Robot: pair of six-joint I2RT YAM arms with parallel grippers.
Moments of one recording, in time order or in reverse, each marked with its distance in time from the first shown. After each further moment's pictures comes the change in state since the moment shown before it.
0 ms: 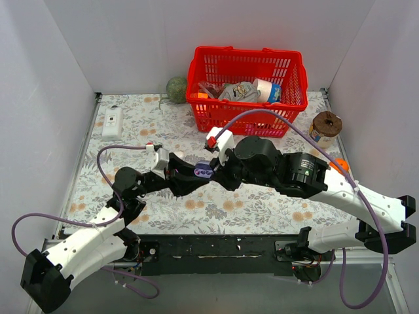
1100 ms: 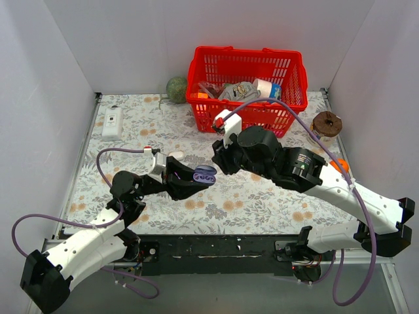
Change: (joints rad) left arm 0.000 -0.016 -0.028 0.105 0.055 -0.041; right arm -0.100 0.005 -0.044 0.116 0.125 0.042
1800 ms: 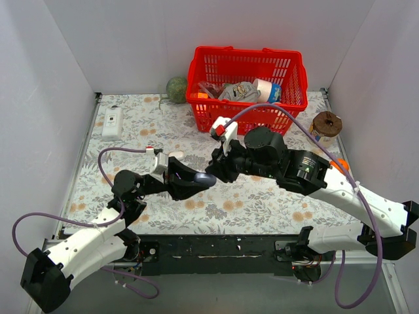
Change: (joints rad) left arm -0.001 0.013 -0.003 -0.002 0.013 0.008; right arm -0.009 -0.044 -0.044 0.077 -0.285 -0.030
